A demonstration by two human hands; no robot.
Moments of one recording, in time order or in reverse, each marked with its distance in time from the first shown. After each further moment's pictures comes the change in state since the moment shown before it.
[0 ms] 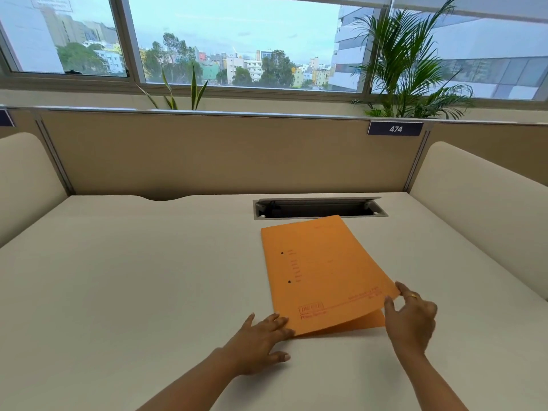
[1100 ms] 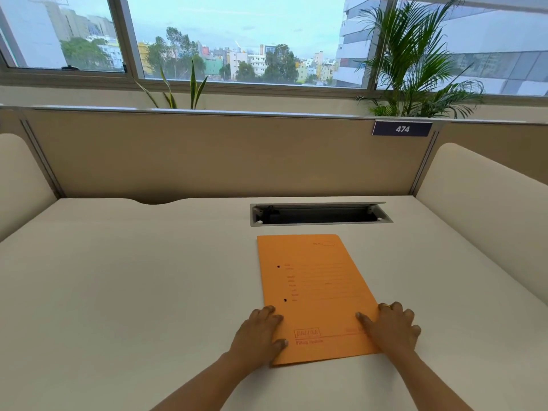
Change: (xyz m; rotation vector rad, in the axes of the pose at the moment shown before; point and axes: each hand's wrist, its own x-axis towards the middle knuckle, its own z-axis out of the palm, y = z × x) left_hand 0.058 -0.005 -0.011 -0.178 0.200 -0.251; right_hand 0.047 0.014 0.050 -0.581 -0.478 -0.031
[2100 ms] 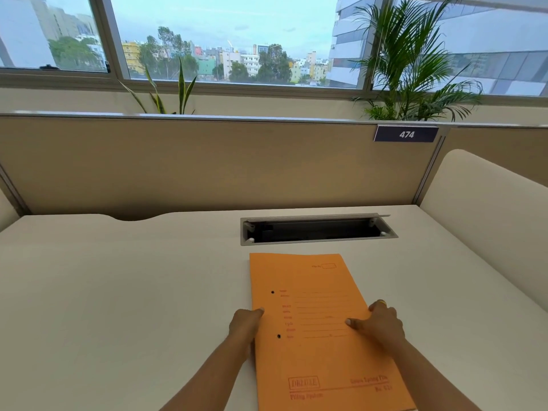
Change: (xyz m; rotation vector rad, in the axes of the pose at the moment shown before) left_hand 0.101 -0.017 -0.038 -1.265 0.156 -0.658; right_hand 0.090 -0.046 -0.010 0.371 -0.255 0.133
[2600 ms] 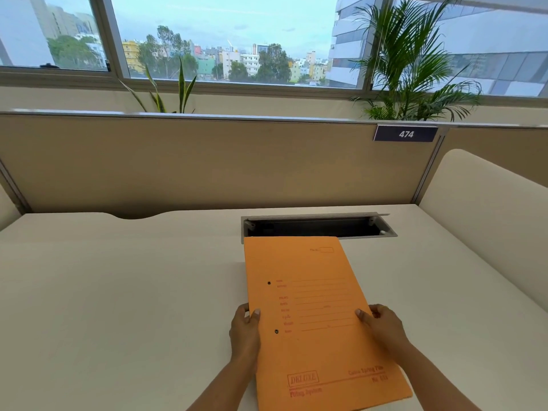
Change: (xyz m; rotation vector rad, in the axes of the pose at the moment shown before) left_hand -0.024 -0.022 0.005 -0.176 0.088 0.262; right_hand -0.014 0.014 -0.001 0.298 -0.017 -0.105
